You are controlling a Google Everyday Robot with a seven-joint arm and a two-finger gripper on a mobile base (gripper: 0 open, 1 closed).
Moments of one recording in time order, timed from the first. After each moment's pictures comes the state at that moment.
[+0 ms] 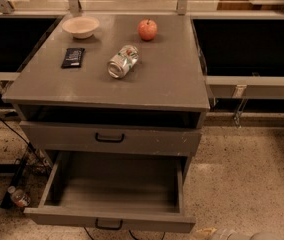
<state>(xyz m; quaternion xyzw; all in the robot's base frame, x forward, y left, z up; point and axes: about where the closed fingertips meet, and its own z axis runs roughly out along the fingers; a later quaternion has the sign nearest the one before) 0.323 -0.185 0.448 -0.33 0.89 0.16 0.28</state>
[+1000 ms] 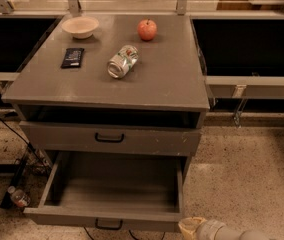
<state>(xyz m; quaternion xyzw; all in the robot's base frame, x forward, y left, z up) 0.363 -0.157 0.448 -0.28 0.87 0.19 0.35</state>
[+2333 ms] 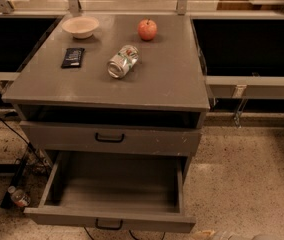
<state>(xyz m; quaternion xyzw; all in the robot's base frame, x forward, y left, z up) 0.323 -0.184 0.428 -0.31 0.89 0.20 0.29</state>
